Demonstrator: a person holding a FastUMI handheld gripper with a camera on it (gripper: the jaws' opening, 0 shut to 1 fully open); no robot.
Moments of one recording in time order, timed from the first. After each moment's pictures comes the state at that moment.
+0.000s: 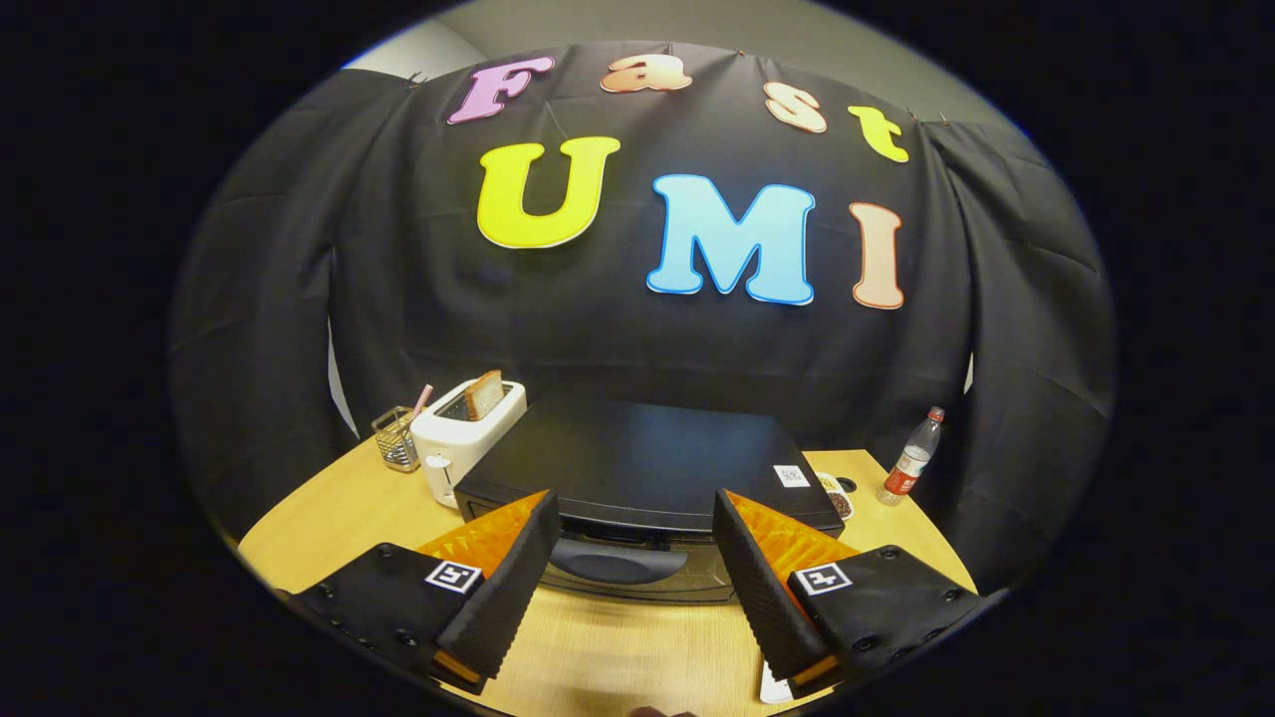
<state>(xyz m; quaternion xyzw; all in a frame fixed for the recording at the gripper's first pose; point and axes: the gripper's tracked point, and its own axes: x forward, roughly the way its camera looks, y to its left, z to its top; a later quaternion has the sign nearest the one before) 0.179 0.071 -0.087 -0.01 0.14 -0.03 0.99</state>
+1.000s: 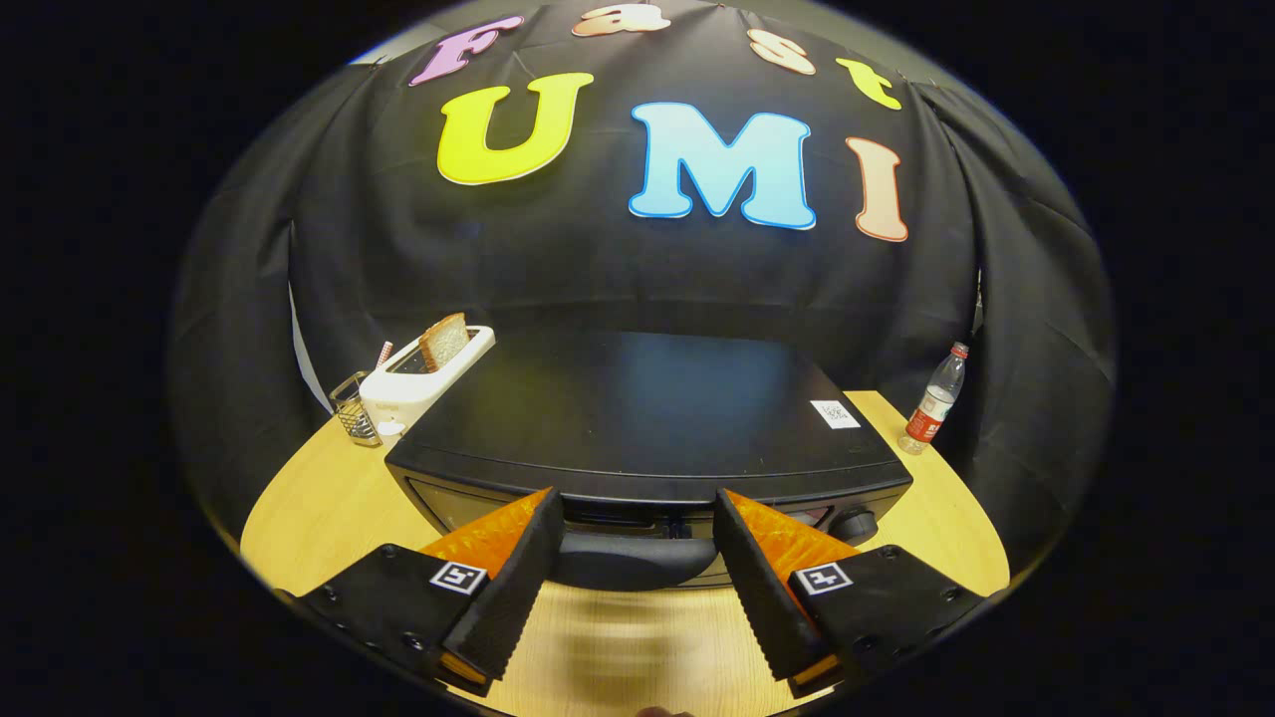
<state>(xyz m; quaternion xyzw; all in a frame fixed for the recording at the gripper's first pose) 0.216 0.076 -0.151 0.03 0.23 -0.05 0.97</state>
